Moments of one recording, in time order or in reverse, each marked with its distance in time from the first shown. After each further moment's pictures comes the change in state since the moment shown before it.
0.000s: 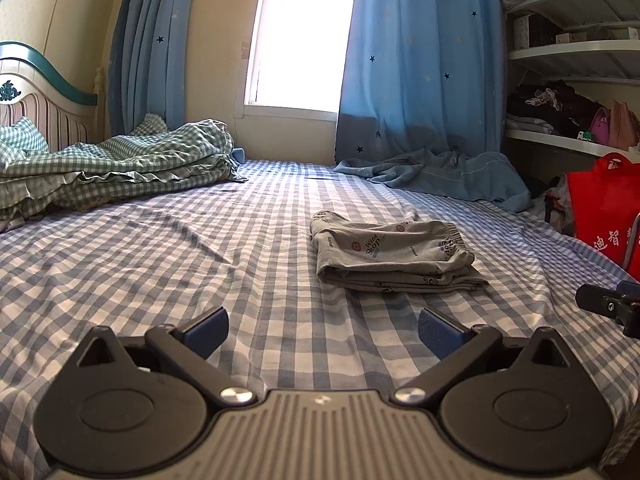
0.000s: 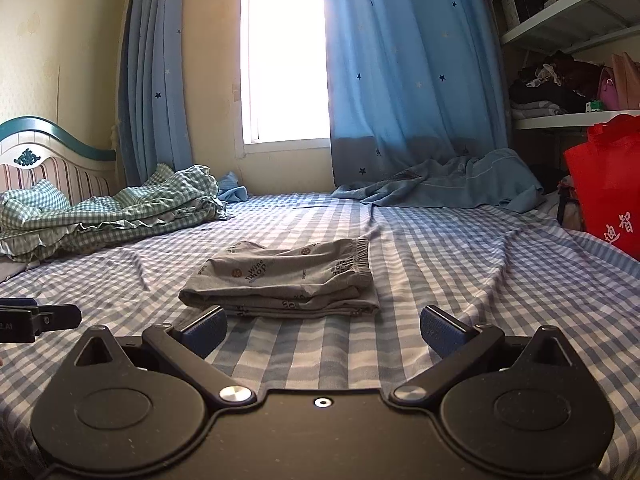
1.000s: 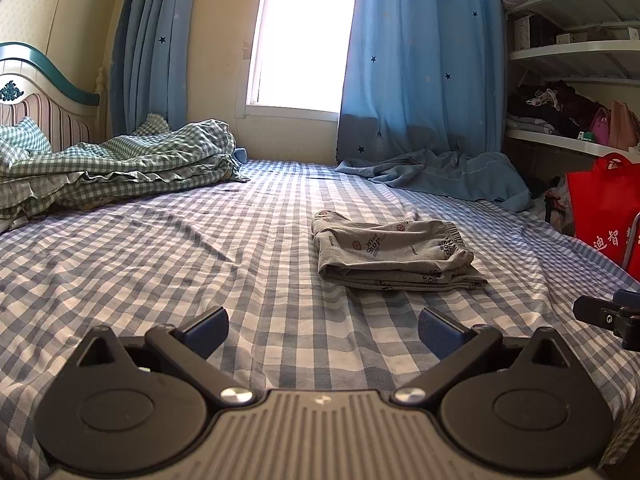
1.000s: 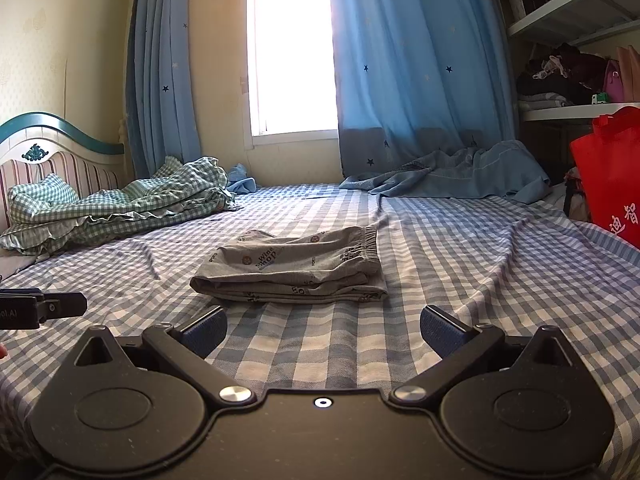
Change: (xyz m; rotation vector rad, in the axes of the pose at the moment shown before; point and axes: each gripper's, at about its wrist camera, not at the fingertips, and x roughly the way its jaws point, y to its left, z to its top) left arm -0.007 0.002 -0.002 -0.003 0.002 0.005; right arm -0.003 0.000 -0.003 0.001 0.025 0.029
